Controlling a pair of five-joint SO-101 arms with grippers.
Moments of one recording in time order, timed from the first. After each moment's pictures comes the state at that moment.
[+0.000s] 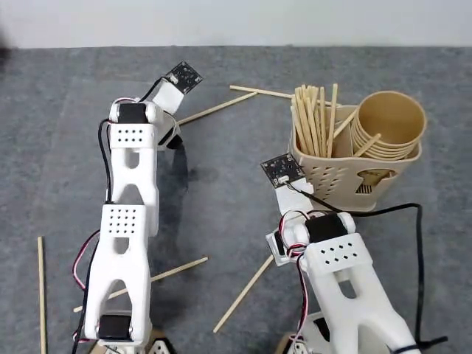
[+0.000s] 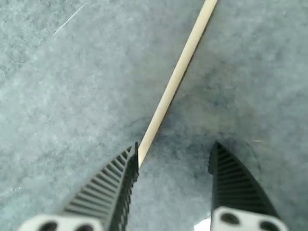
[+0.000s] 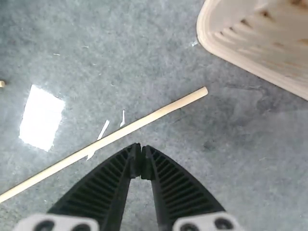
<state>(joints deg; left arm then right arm) -2.8 82.9 -92.4 87.4 -31.6 -18.5 -39.5 56.1 68.3 5.7</state>
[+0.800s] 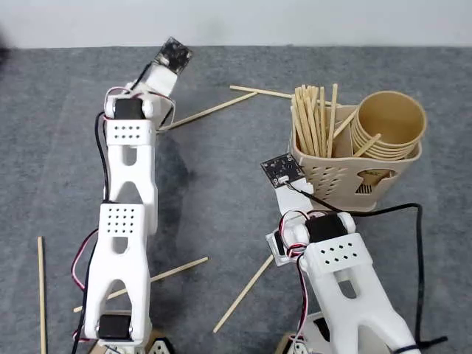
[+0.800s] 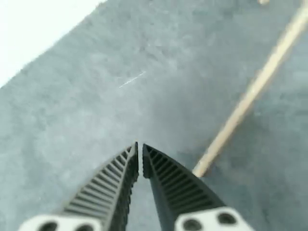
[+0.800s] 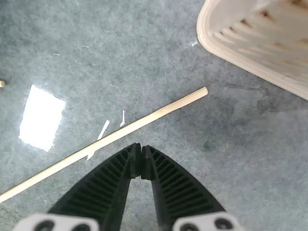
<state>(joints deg) -3.0 82.1 -93.0 73.6 -22.9 -18.5 -39.5 56.1 68.3 5.7</state>
